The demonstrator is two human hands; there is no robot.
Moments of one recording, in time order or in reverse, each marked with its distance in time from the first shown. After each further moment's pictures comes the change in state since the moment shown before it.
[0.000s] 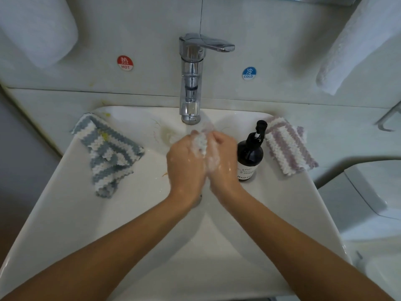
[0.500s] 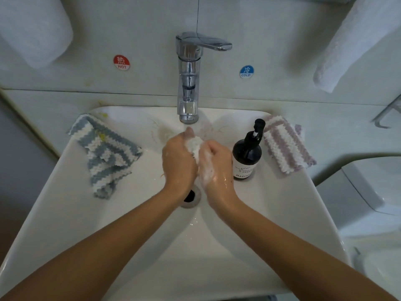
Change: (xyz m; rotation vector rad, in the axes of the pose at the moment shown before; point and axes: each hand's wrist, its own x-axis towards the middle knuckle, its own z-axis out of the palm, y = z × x) left_hand 0.014 -0.008 0.000 0.068 -0.006 -0.030; right_hand -0.010 0.007 0.001 -0.031 -0.022 0.056
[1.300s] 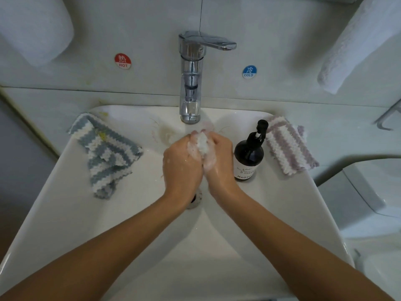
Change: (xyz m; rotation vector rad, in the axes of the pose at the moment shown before) left_hand -0.009 -0.001 -0.005 0.061 0.005 0.125; right_hand 0.016 -0.002 0.004 -0.043 0.014 -0.001
